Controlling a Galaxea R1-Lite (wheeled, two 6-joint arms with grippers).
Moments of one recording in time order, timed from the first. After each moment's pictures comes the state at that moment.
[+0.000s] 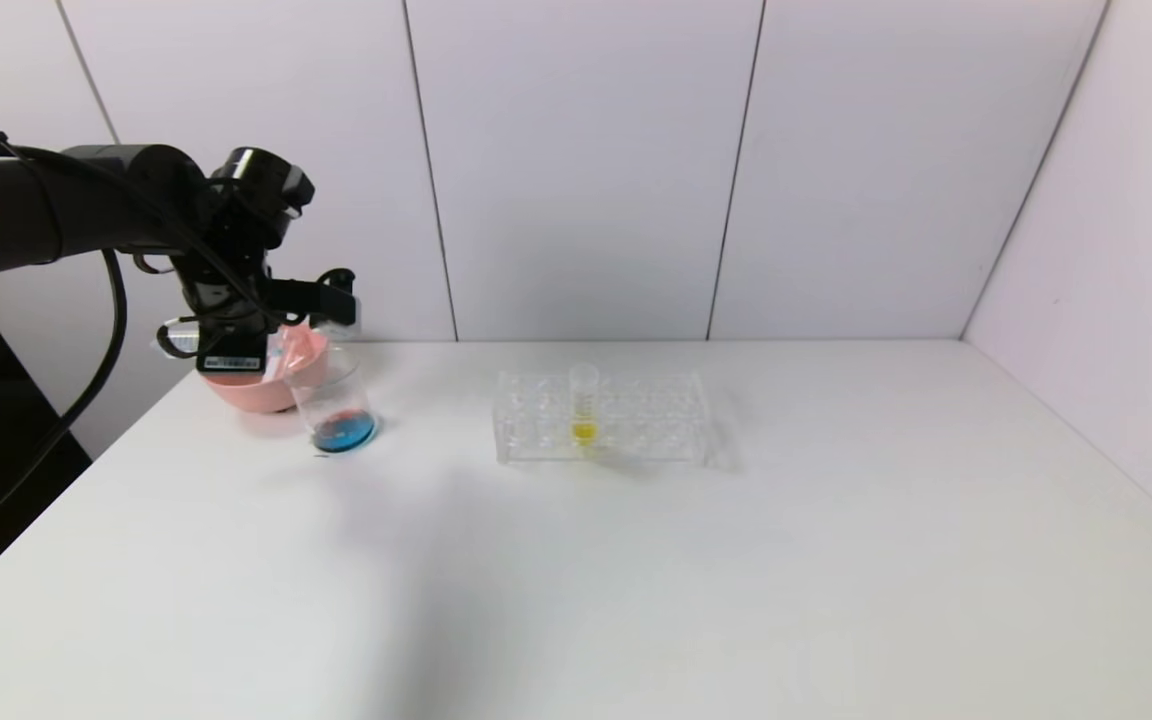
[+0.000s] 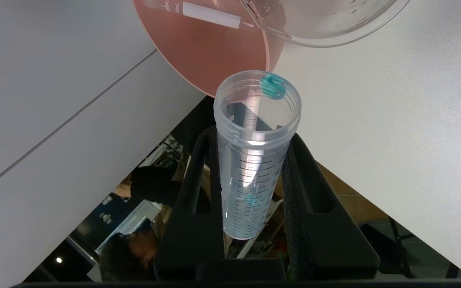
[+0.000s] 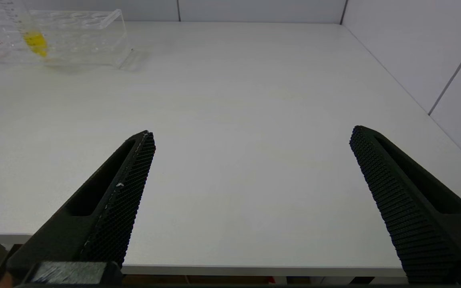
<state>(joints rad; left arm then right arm) -0.11 2.12 -2.00 0.78 0.52 1.30 0.00 0.00 0.00 0.01 0.00 0.00</state>
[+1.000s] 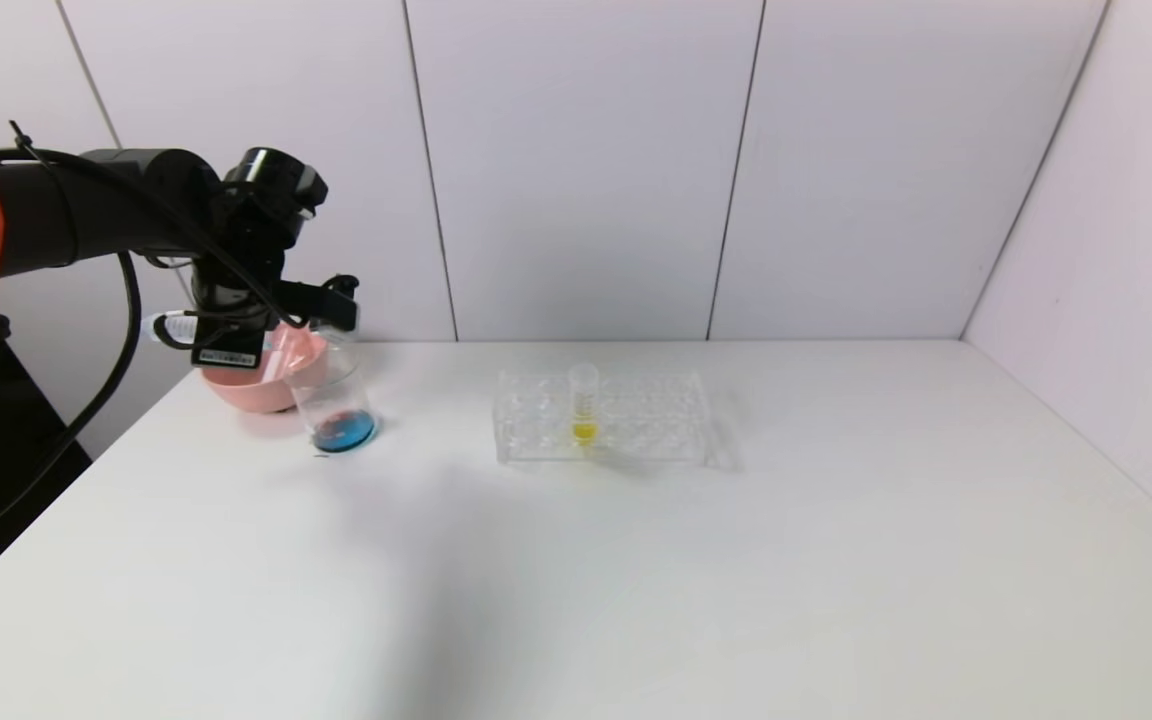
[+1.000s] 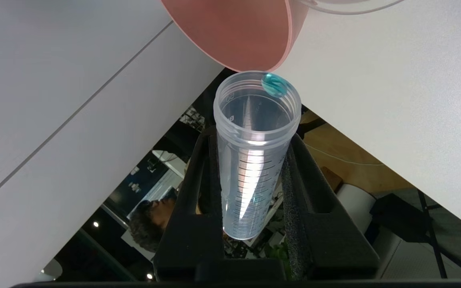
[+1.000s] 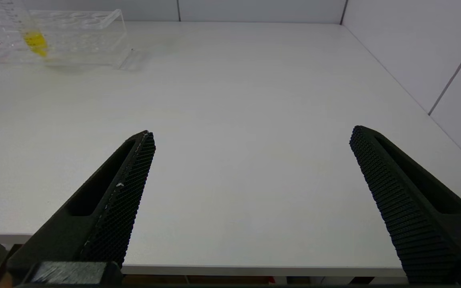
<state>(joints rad) -0.13 2.13 -2.00 0.75 0.66 1.36 0.00 0.00 0.00 0.01 0.00 0.00</state>
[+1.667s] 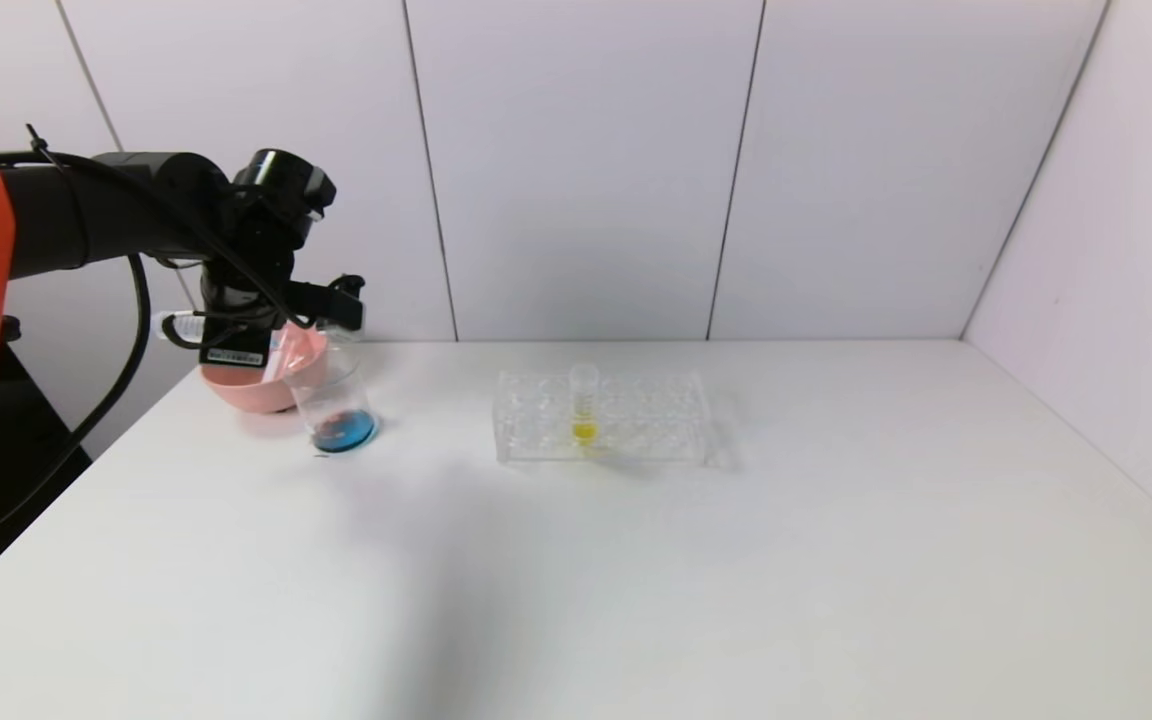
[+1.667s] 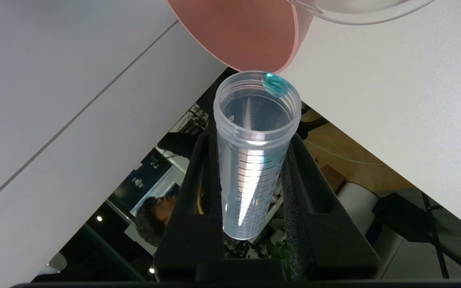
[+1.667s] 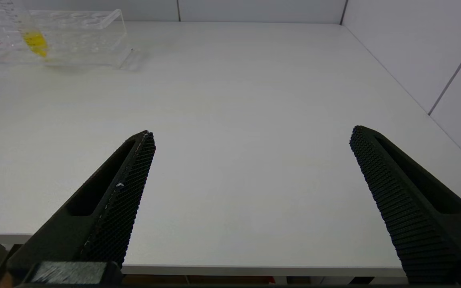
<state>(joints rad) -0.14 2.14 -2.00 0.73 0.68 1.36 0.00 0.00 0.00 0.01 0.00 0.00</state>
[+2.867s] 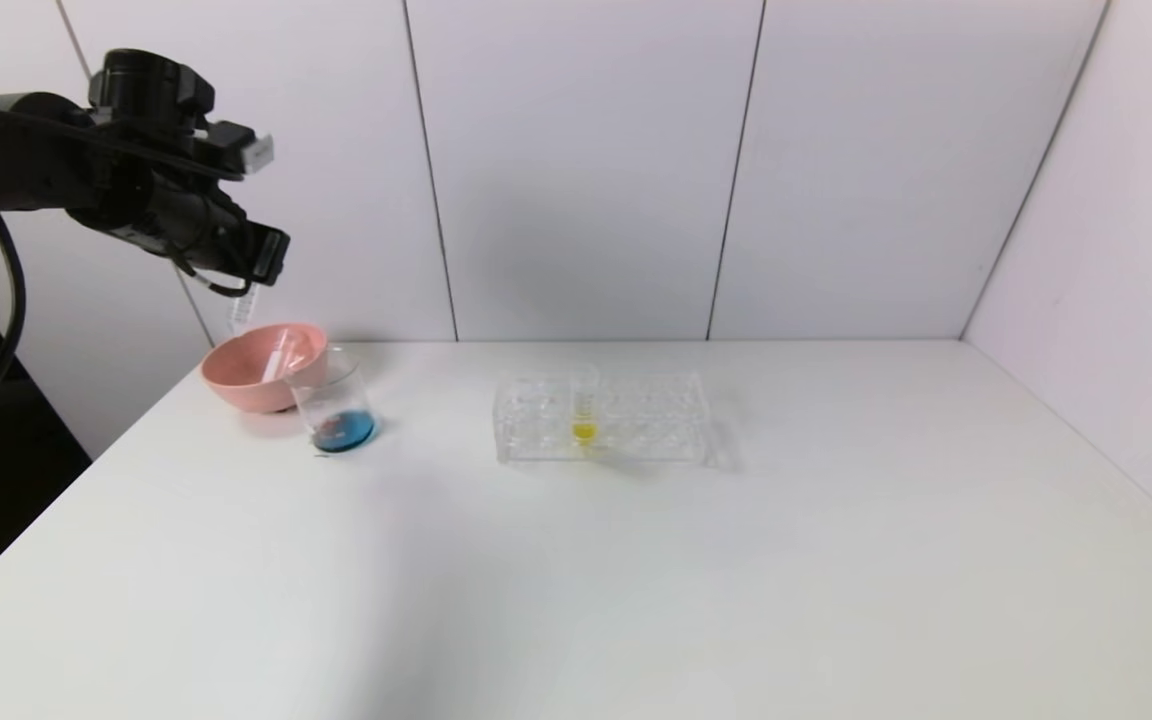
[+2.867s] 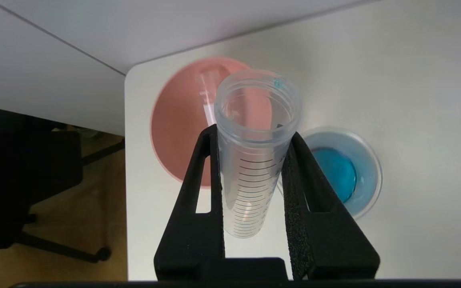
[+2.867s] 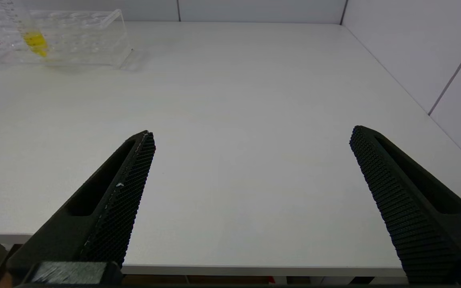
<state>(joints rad) -0.01 2.03 -2.00 0.51 0.12 0.25 0.00 0.00 0.00 0.01 0.00 0.00</state>
